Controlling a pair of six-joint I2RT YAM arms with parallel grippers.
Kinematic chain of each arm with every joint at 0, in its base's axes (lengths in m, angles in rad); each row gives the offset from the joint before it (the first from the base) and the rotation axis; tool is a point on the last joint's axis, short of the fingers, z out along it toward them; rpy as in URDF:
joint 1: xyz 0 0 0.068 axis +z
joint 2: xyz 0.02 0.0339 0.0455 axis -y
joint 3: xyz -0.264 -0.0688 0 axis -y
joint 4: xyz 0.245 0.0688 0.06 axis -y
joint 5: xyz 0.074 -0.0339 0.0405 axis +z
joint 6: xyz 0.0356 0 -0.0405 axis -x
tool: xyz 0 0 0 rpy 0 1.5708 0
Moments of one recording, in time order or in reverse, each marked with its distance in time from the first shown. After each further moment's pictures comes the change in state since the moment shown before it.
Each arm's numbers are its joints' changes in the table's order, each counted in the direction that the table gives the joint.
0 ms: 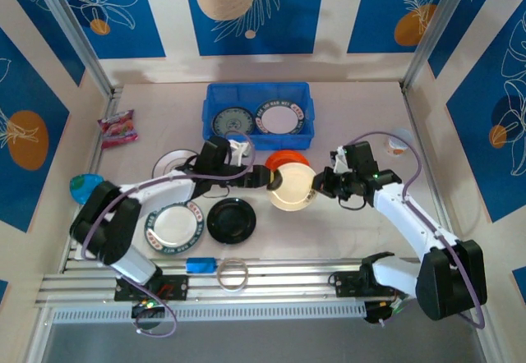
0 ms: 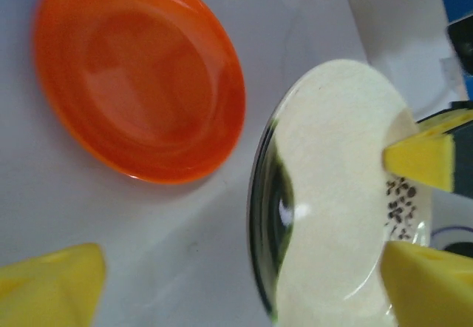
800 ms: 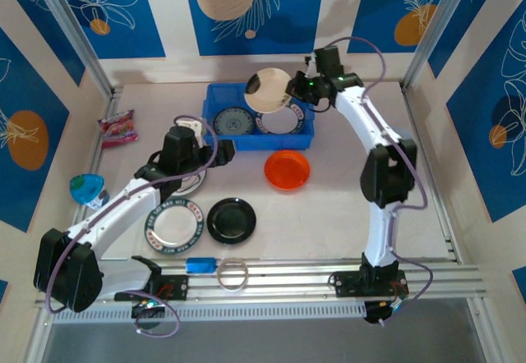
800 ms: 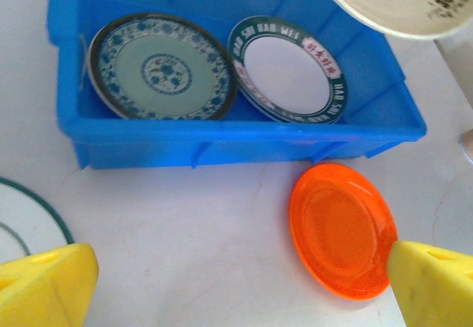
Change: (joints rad) left arm 0.150 0.313 -0.003 -0.207 0.480 -0.084; right arm 0.031 -0.944 1.249 -0.080 -0.080 0.000
